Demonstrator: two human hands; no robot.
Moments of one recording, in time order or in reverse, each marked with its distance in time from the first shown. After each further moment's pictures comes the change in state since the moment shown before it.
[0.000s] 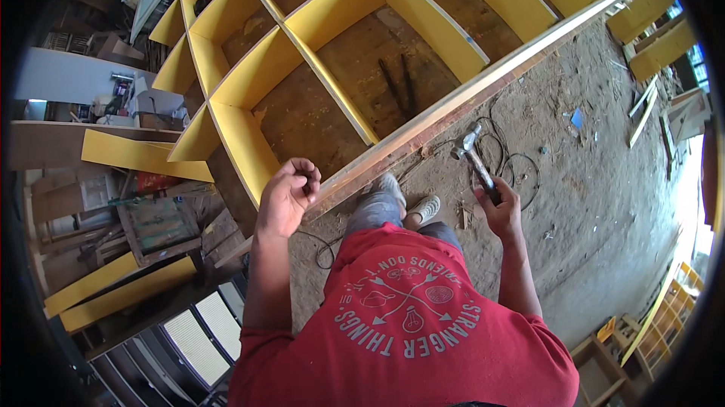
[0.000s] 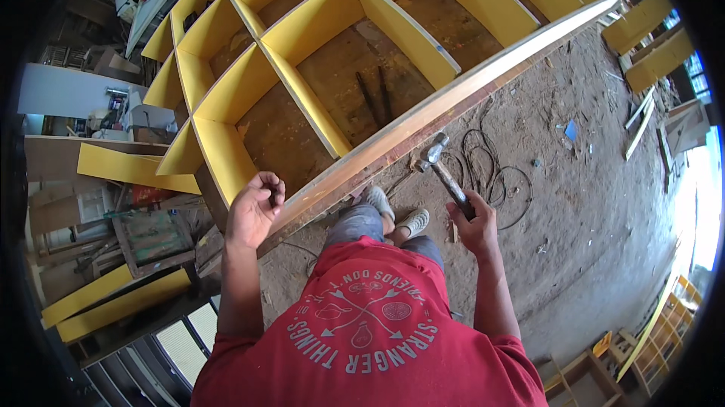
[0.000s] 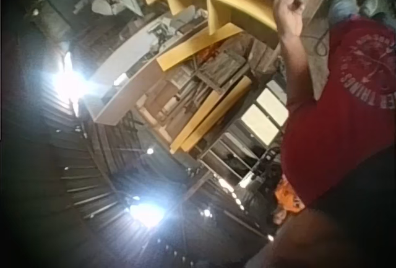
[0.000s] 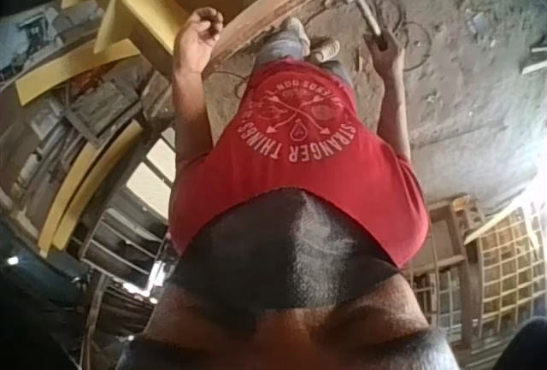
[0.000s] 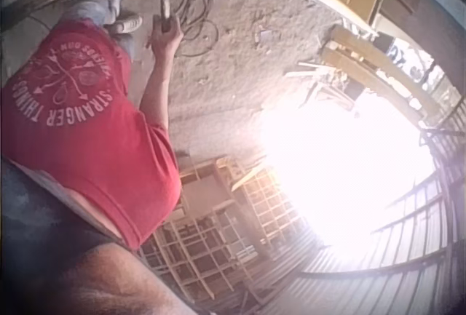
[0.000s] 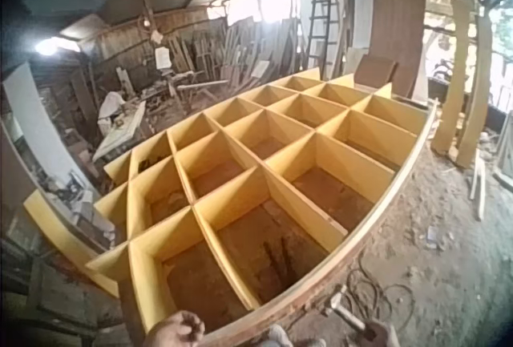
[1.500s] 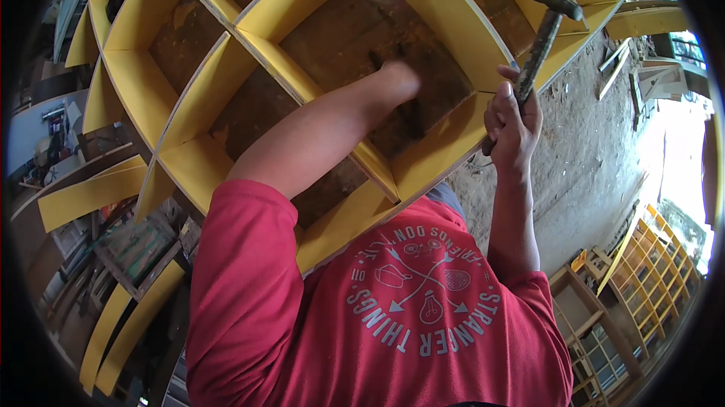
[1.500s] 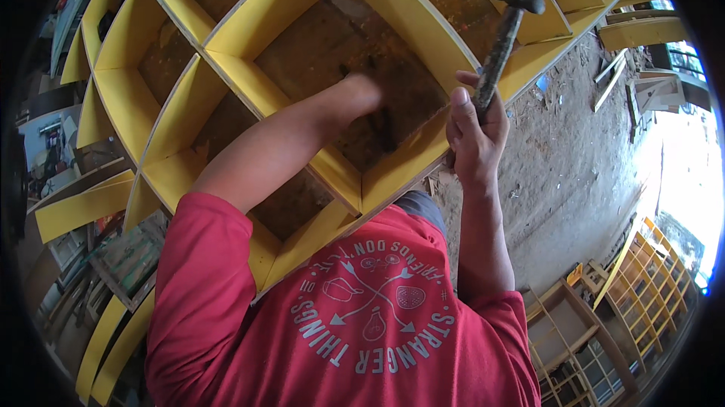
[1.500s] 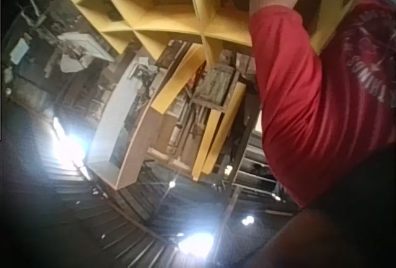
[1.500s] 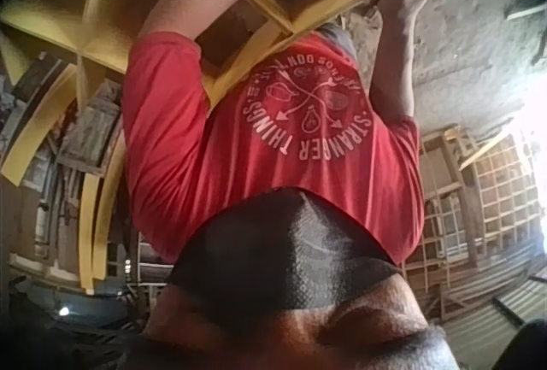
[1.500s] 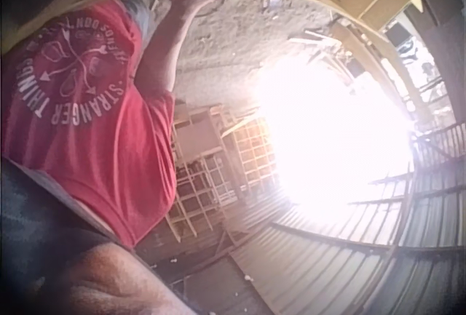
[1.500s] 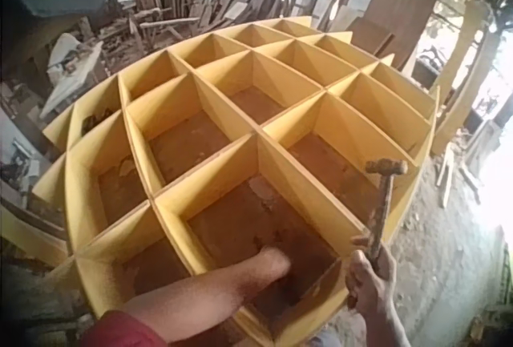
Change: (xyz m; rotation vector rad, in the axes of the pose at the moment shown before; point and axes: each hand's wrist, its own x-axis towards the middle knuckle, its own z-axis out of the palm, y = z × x) left_hand 0.373 -0.041 0.114 1.522 -0.656 0.012; right_hand 0.210 -0.172 0.076 0.667 0.255 0.020
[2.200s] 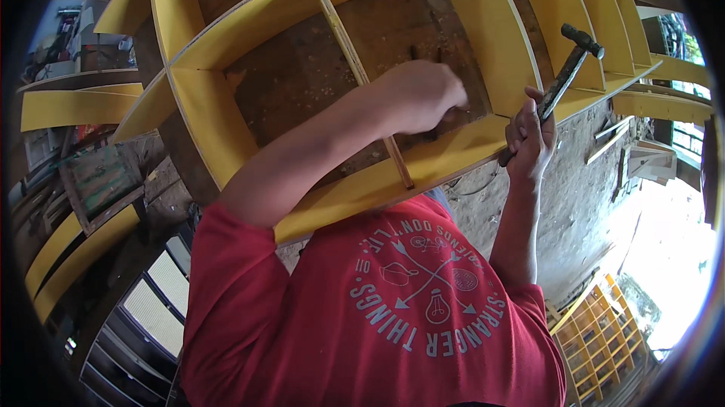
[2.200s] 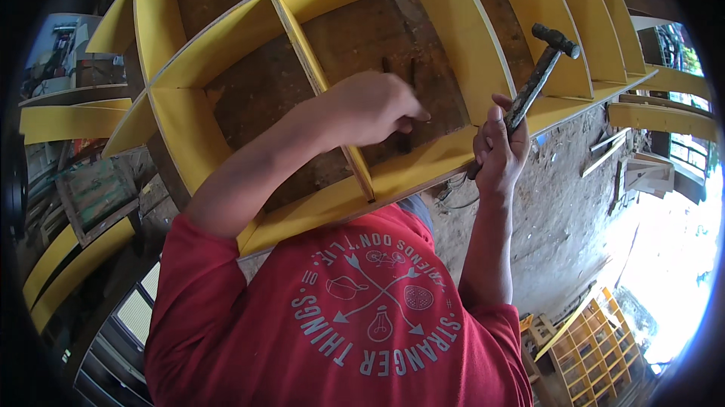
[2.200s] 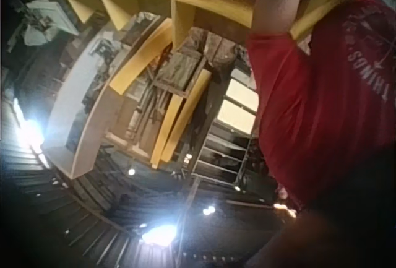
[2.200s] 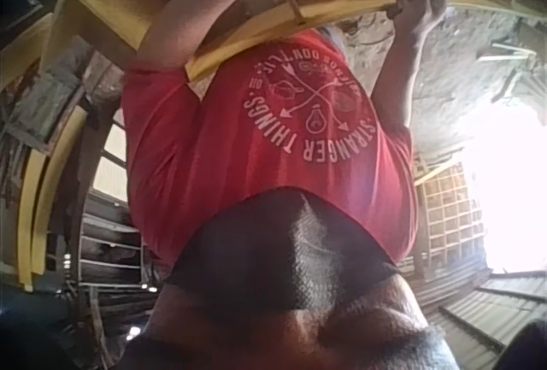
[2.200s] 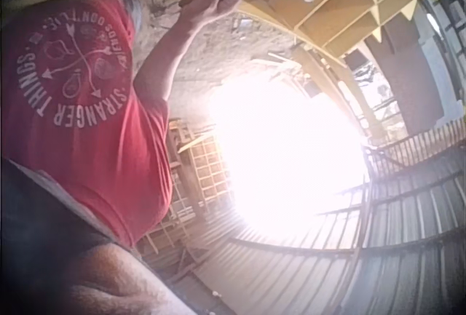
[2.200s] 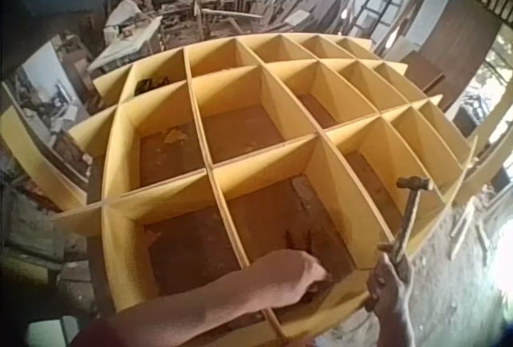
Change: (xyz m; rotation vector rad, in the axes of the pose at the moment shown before) left_hand -0.156 0.032 -0.042 0.054 0.303 0.348; right_hand 0.004 0.000 0.003 -0.052 -0.128 -0.010
